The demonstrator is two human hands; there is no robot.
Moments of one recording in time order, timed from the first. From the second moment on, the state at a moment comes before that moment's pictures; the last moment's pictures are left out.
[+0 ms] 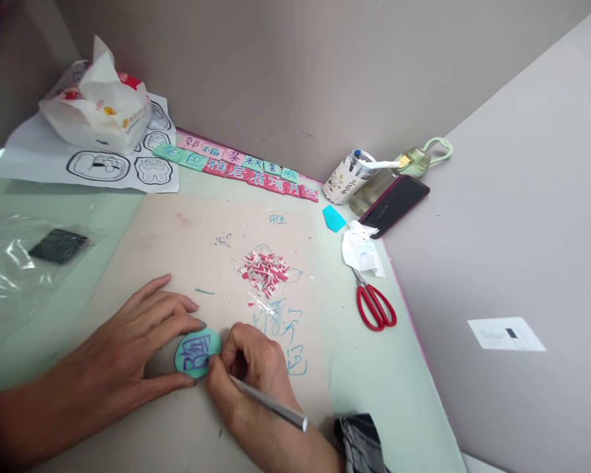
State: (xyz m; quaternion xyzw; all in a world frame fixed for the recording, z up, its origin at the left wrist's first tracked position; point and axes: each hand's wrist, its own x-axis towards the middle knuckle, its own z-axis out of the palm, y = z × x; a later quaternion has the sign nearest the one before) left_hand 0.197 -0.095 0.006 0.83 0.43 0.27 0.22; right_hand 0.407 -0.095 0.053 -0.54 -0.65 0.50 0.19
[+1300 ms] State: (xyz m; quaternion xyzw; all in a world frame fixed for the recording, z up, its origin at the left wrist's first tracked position) left_hand 0.191 -0.092 0.010 0.83 0.41 0.25 0.28; right_hand 0.408 -0.096 0.056 -0.52 -0.69 0.47 0.19
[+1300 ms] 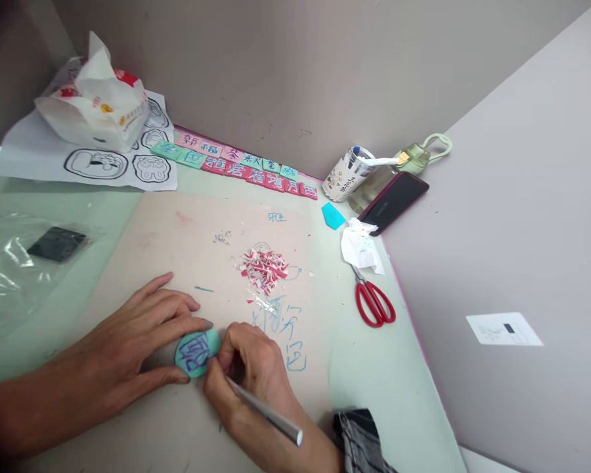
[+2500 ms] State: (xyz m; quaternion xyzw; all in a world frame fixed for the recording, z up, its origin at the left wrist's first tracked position) left_hand 0.189 -0.094 0.015 0.84 0.41 0.22 0.28; right_hand 0.407 -0.099 0.053 -0.52 -0.69 0.45 0.22
